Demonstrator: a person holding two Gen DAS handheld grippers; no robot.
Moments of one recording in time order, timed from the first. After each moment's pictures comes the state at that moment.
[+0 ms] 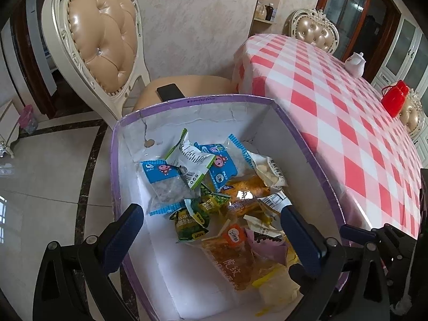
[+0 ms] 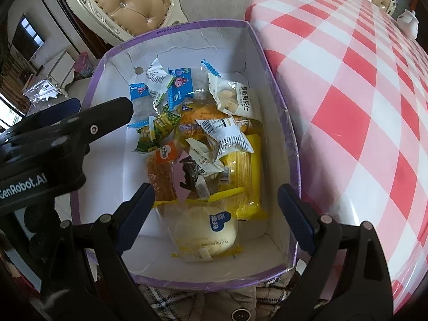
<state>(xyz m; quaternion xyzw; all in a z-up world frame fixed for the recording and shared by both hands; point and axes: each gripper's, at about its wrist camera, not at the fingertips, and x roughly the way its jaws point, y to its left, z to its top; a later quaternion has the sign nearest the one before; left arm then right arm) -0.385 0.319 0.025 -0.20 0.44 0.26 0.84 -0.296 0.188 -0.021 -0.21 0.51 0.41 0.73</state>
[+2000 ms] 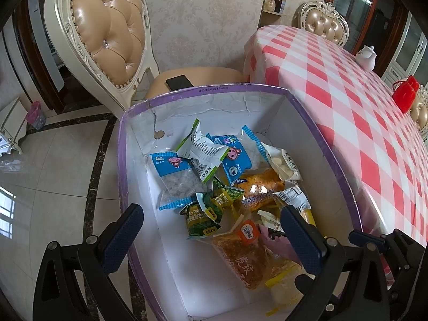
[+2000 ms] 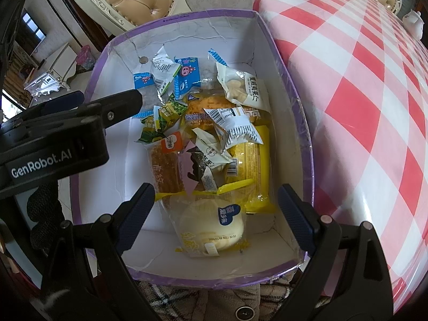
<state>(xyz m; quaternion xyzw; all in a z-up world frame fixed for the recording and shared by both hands) -0.383 0.324 0.013 -0.20 0.46 0.28 0.82 -0.304 0.188 -0.030 -0.22 0.52 0.41 0.72</state>
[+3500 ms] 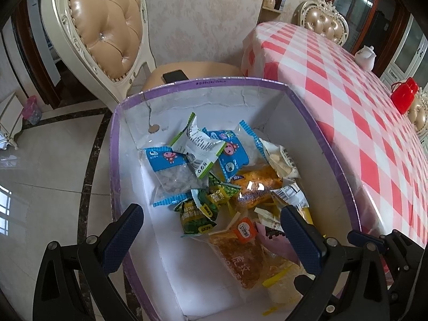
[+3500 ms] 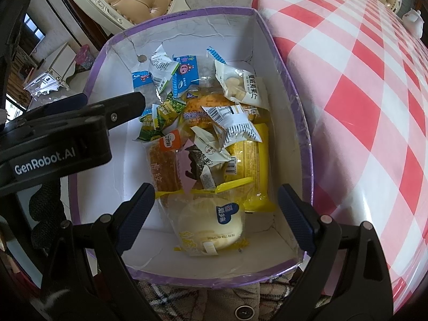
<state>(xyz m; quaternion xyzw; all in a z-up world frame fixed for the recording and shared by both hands) -0.383 0.323 0.006 -0.21 0.46 0.27 0.82 -0.305 0.186 -0.034 -0.22 0.52 0.41 0.72</state>
